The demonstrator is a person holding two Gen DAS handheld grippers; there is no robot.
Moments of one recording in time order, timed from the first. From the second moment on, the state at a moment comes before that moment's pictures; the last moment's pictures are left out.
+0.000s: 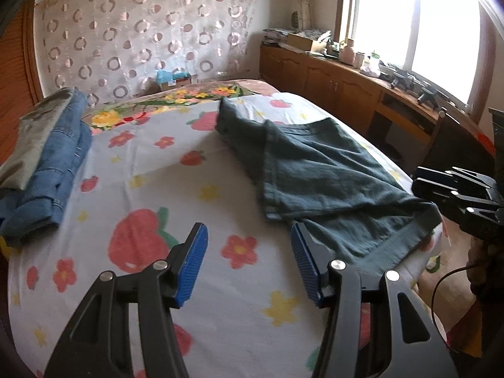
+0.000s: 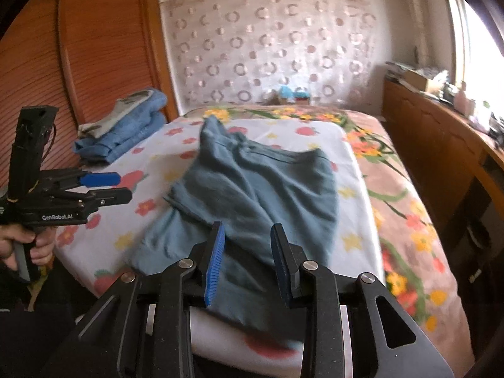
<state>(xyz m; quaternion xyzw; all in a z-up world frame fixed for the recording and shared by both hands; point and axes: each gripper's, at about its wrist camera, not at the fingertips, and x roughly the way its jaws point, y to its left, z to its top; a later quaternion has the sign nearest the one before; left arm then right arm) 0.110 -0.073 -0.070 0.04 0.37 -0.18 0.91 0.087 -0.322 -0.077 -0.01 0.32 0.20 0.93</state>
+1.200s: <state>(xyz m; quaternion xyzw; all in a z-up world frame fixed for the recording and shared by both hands) 0.141 -0.027 -0.089 0.02 0.39 -0.18 0.90 0.178 -0.203 -0.120 -0.12 0.41 0.30 0.85</state>
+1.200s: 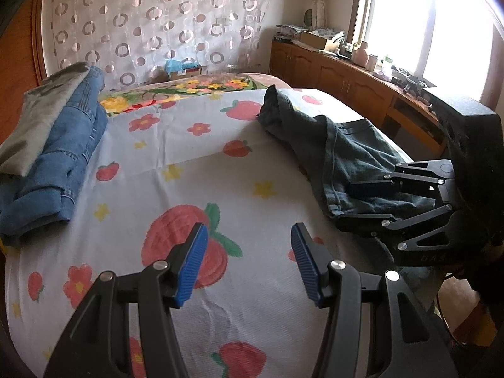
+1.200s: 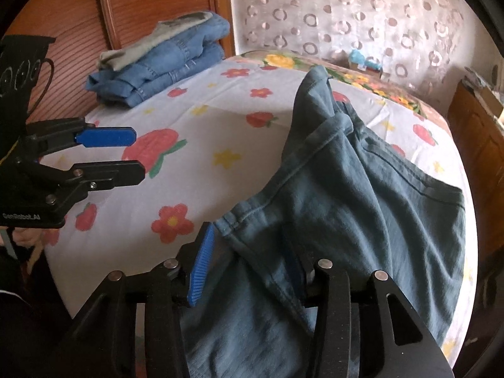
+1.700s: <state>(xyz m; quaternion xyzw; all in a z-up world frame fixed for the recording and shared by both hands) 0.144 -0.040 -0.090 0.03 0.40 -0.19 0.90 0.181 -0.243 -0.090 -0.07 0.38 0.29 0.88</state>
